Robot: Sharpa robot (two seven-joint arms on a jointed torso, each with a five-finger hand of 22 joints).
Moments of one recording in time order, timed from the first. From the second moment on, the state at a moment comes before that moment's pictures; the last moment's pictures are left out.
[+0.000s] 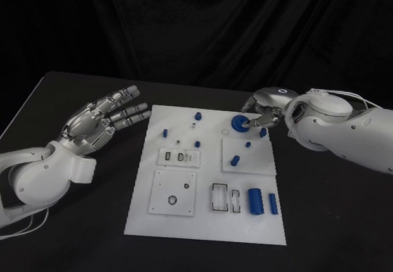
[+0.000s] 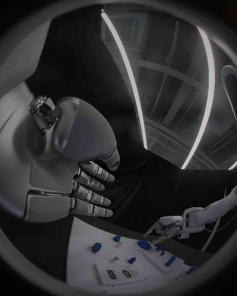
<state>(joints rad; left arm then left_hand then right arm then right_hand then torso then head) 1.28 -1.07 -0.21 1.67 0.20 0.16 0.68 1.32 0.21 0.26 0.17 0.54 0.43 0.15 0.11 0.07 0.11 0.19 0.21 0.04 0.24 0.29 0.29 0.05 0.08 0.30 0.29 0.19 0.07 1.49 -0.80 -0.25 1.36 -1.51 -0.20 -0.12 1.29 -0.04 0.13 0.16 0.17 0.80 0.13 0.07 0.14 1.47 0.05 1.57 1.31 1.47 -0.01 1.57 1.31 0.07 1.39 0.09 1.36 1.31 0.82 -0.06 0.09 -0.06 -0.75</state>
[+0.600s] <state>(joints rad) 1.28 -1.07 -0.21 1.66 0.20 0.17 0.68 1.32 0.21 0.26 0.17 0.54 0.43 0.15 0.11 0.07 0.11 0.19 0.22 0.04 0.24 0.29 0.29 0.05 0.08 0.30 0.29 0.19 0.07 1.47 -0.78 -0.25 1.34 -1.51 -0.20 -0.11 1.31 -0.03 0.14 0.13 0.24 0.88 0.13 0.10 0.16 1.46 0.05 1.57 1.31 1.47 -0.01 1.57 1.31 0.07 1.39 0.09 1.35 1.31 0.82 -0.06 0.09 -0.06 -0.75</state>
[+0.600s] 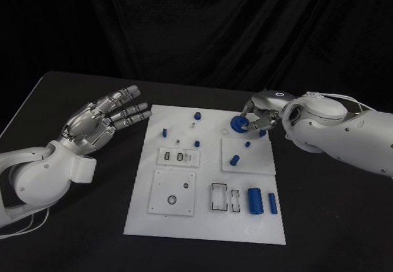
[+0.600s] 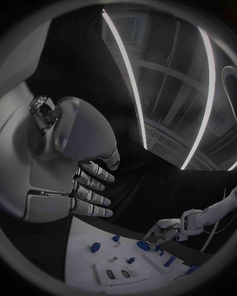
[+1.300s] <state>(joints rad) 1.28 -1.07 -0.21 1.66 0.20 0.18 0.68 1.32 0.21 0.26 0.17 0.54 0.43 0.15 0.11 0.07 0.11 0.19 0.22 0.04 0.24 0.29 0.29 0.05 0.08 0.30 0.29 0.19 0.07 1.44 -0.76 -0.24 1.32 -1.55 -0.26 -0.10 1.31 -0.07 0.22 0.09 0.58 0.95 0.15 0.12 0.18 1.47 0.01 1.57 1.31 1.47 -0.05 1.57 1.31 0.07 1.38 0.06 1.33 1.31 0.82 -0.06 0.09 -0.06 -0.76</state>
